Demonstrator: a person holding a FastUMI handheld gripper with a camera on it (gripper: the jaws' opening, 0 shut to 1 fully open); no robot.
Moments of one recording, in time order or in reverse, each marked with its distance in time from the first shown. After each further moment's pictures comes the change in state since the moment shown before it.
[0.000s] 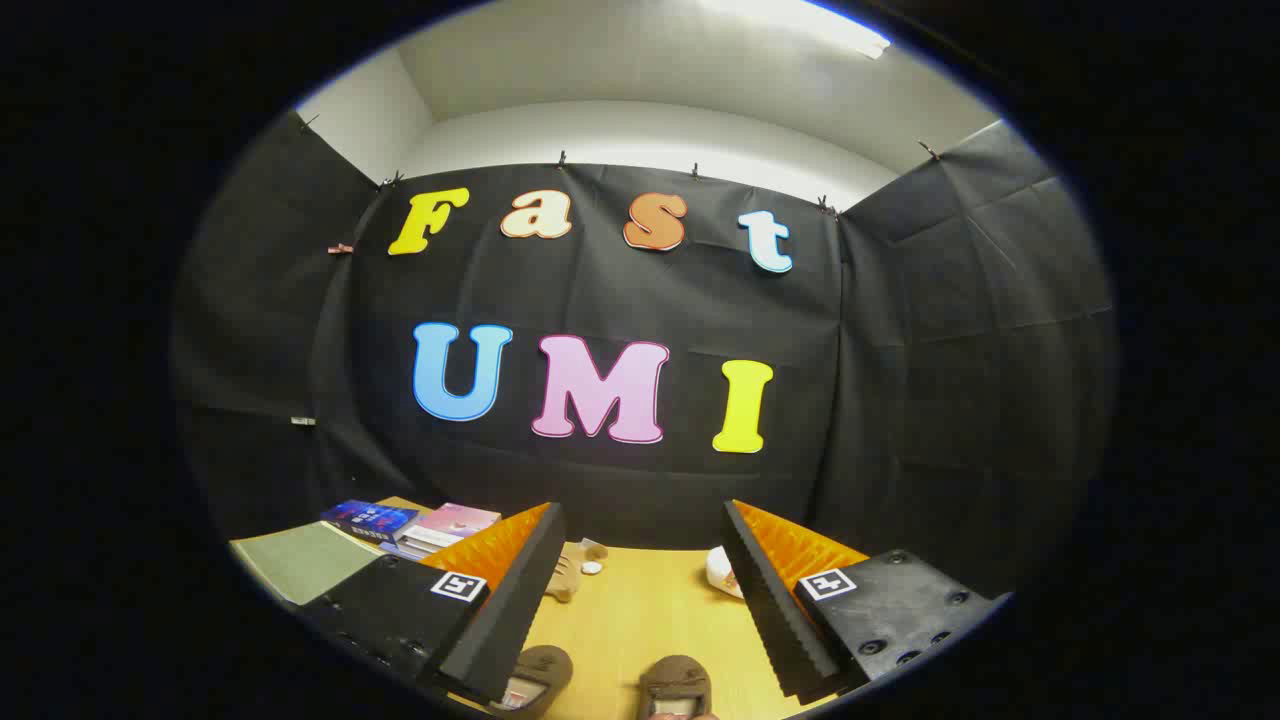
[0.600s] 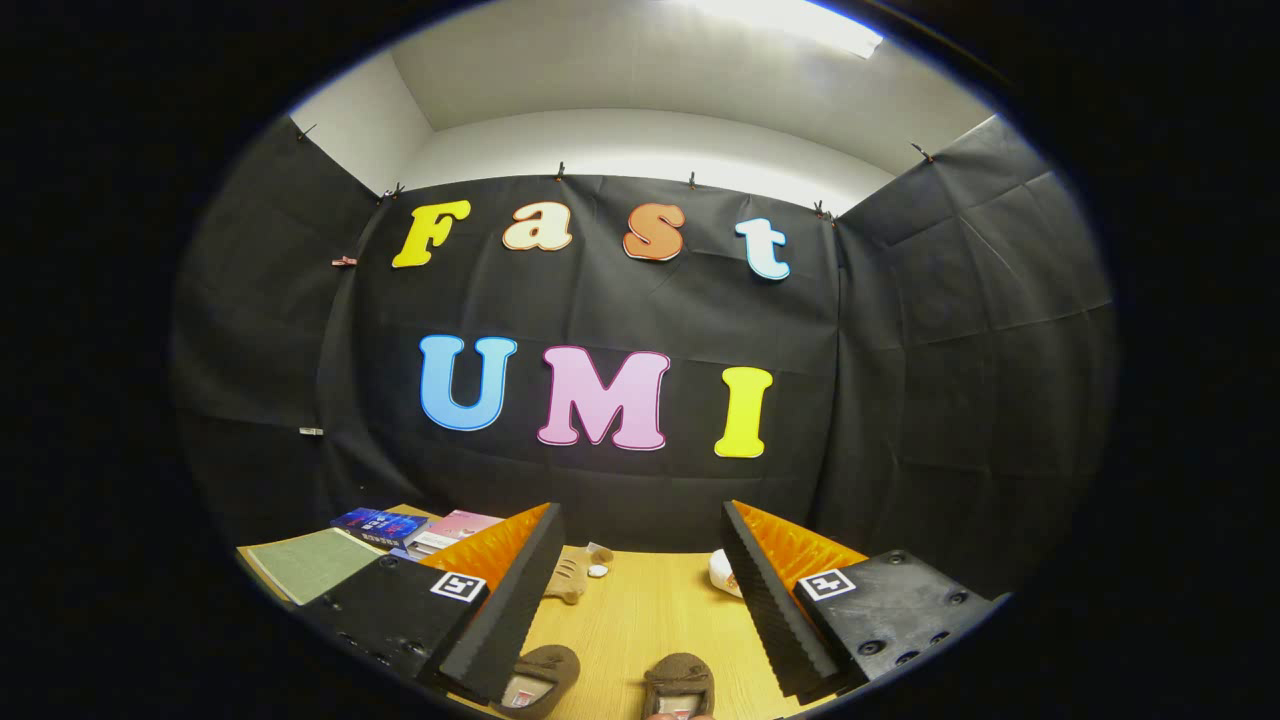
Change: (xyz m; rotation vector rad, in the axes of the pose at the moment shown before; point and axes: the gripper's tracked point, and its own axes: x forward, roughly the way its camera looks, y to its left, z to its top) arm -0.023 0.006 0.004 0.035 -0.002 0.021
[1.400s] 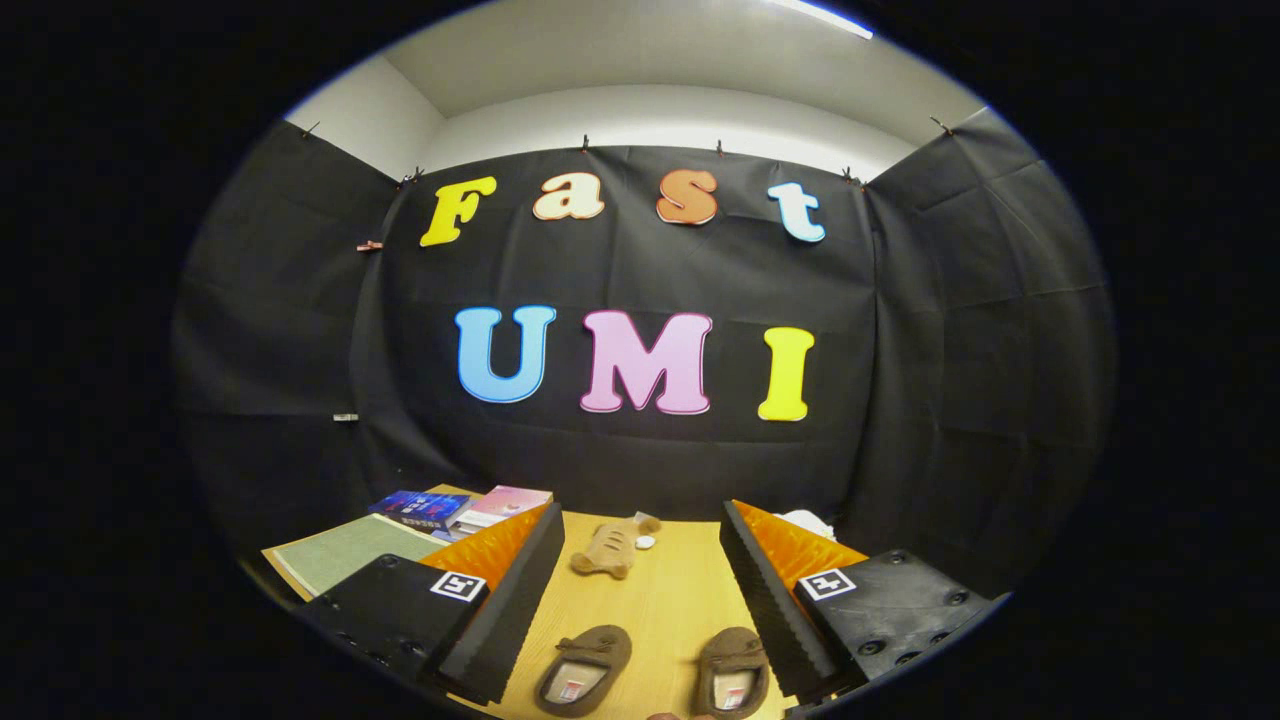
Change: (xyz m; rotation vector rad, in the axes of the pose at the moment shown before) arm 0.003 0.065 -0.047 0.054 0.125 0.103
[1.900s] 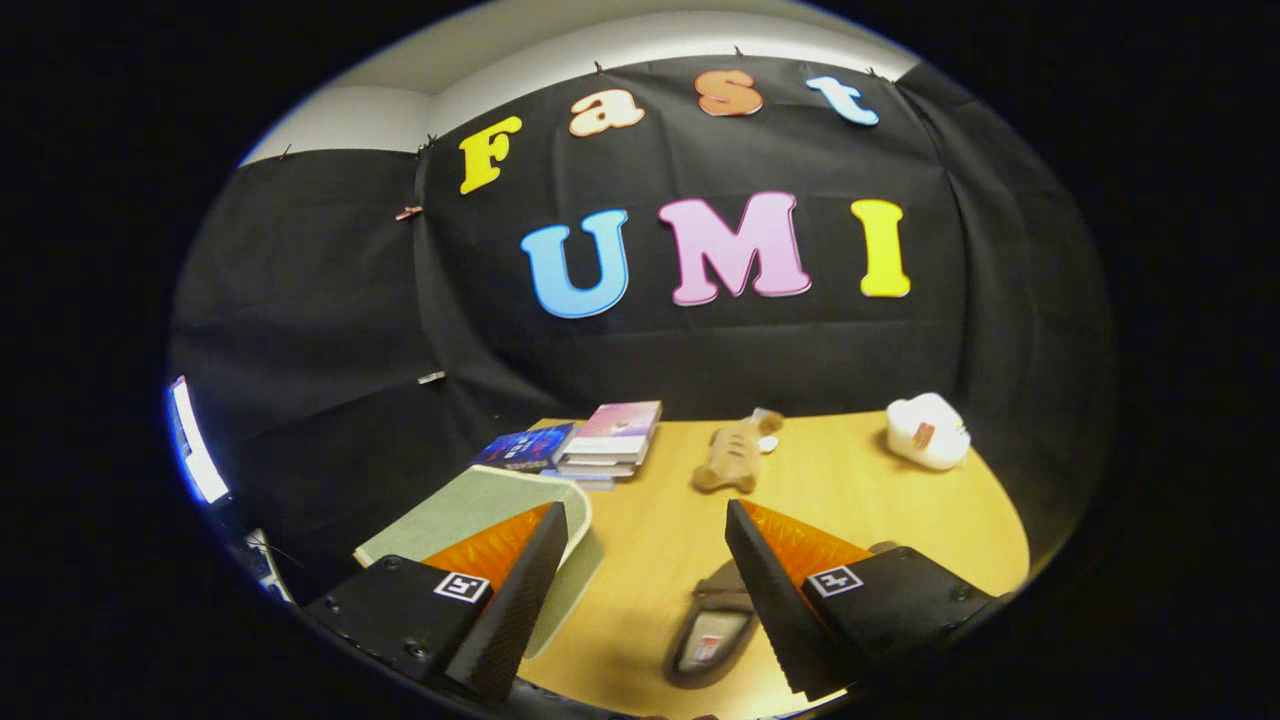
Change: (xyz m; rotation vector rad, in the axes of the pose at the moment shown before) arm 0.009 0.116 -0.095 0.205 0.315 0.277
